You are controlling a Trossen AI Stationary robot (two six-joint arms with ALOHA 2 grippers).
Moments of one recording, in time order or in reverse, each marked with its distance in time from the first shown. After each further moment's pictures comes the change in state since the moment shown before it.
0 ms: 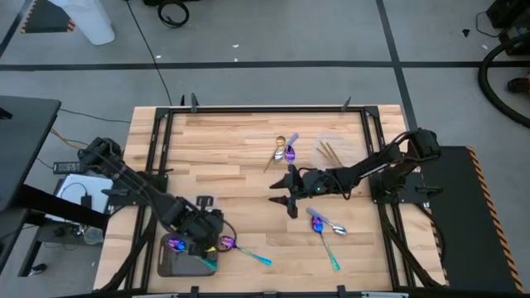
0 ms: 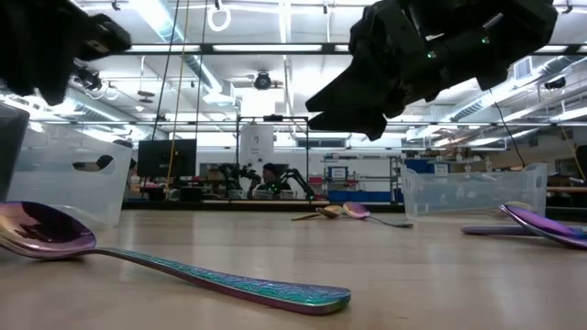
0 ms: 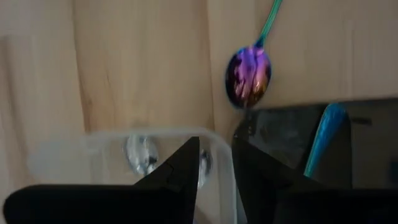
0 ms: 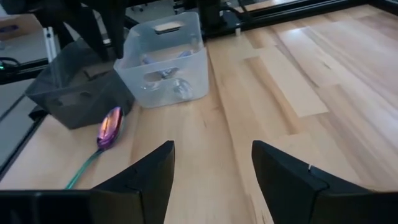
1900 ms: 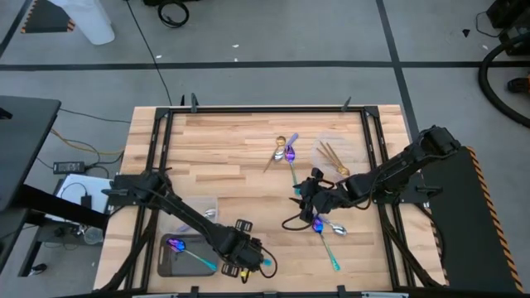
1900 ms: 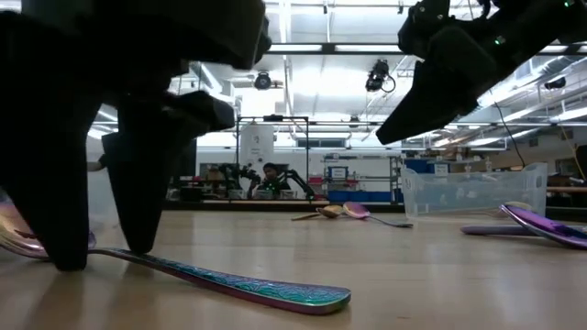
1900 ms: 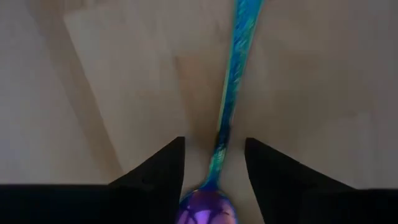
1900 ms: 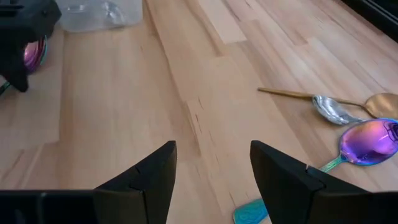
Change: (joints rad) left arm 0.053 0.604 0.407 0.096 0.097 0.249; right arm 0.208 -0.179 0.000 -0.569 0.430 0.157
